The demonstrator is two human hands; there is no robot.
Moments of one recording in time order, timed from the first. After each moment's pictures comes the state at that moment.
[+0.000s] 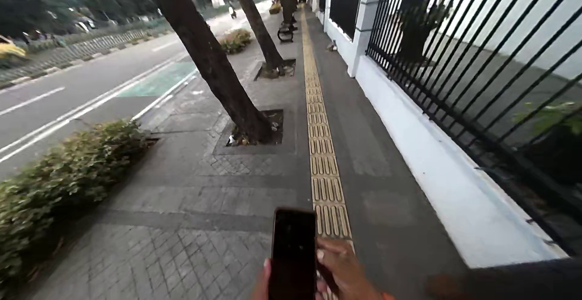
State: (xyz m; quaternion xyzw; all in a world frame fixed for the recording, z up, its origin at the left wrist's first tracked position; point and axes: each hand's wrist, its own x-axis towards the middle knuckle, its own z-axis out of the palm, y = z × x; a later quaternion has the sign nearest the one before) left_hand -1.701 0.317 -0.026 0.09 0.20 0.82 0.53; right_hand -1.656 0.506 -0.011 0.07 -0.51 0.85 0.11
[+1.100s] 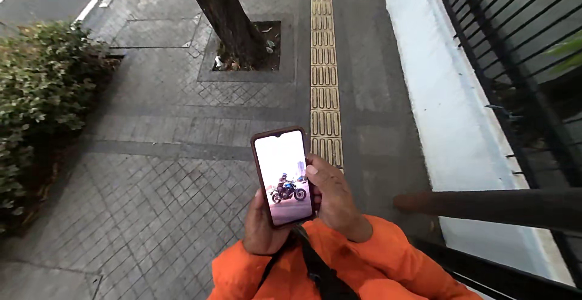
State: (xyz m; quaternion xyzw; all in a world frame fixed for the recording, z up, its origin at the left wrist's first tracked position) left_hand -1.756 0.264 -0.030 0.08 0.18 0.92 0.35; right_hand -1.734 0.416 0.008 -0.04 -0.56 0.82 0.11
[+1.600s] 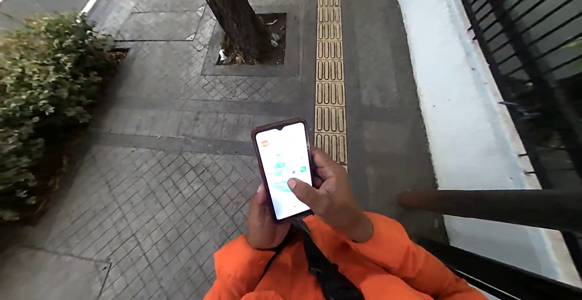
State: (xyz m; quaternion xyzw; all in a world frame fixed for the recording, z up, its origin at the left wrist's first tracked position) left_hand -1.755 0.265 -0.029 0.10 0.21 0.93 0.28; right_hand -1.736 0.406 0.016 -0.04 -0.64 0.76 0.11
